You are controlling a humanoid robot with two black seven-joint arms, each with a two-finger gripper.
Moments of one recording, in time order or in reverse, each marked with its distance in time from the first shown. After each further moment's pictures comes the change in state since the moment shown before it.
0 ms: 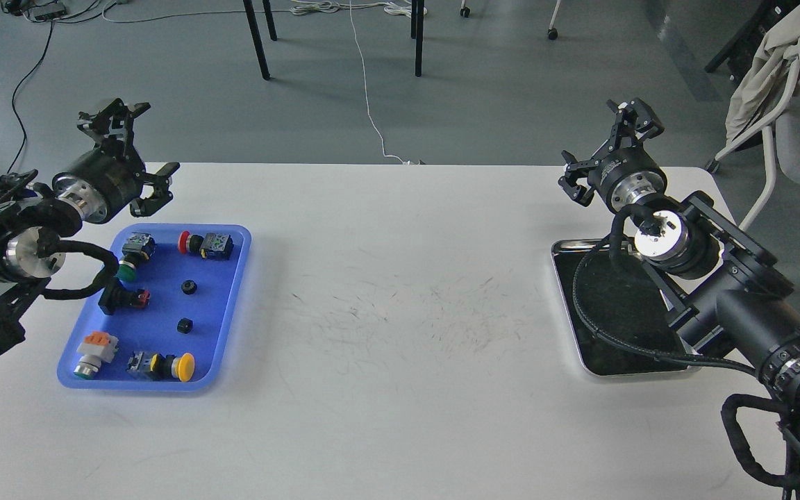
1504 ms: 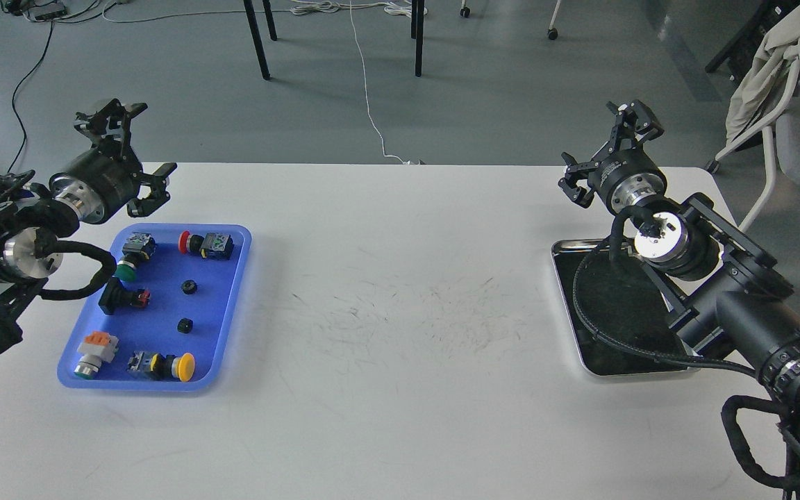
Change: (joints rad) left arm 0.002 0.006 0.000 -0.001 0.000 0.002 0.000; right arm -0.004 0.000 0.000 0.000 0.000 0.000 0.001
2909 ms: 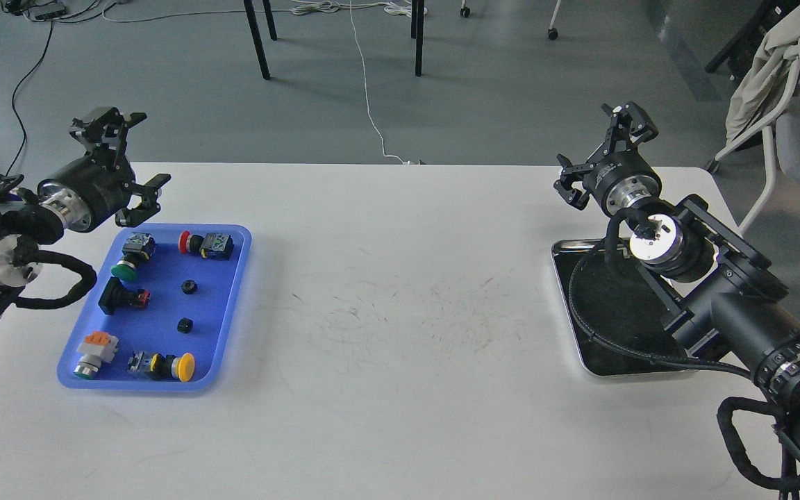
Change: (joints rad) left arm -0.002 0.146 0.117 -0.145 0.004 -0.026 0.001; right arm -0.006 0.011 0.000 -0.002 -0.006 0.000 0.002
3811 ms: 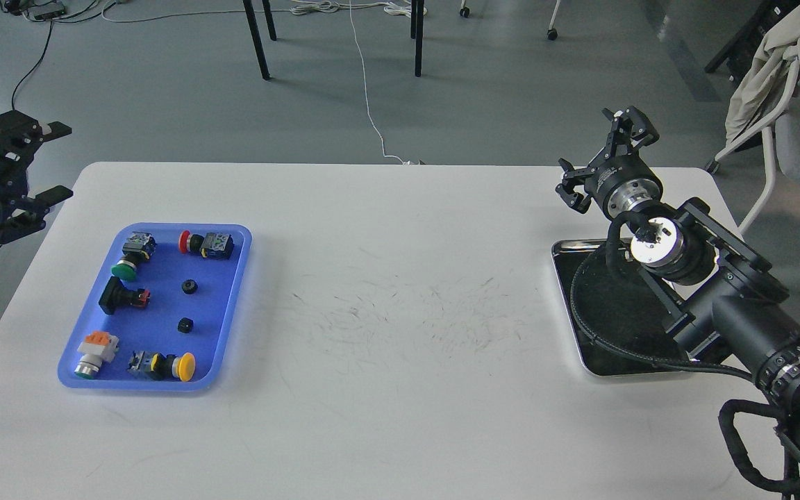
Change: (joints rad) left arm -0.077 0.461 0.154 -0.395 0.384 -0.023 -0.055; right arm -0.005 -0.003 -0.001 0.002 -0.007 -0.003 -0.001
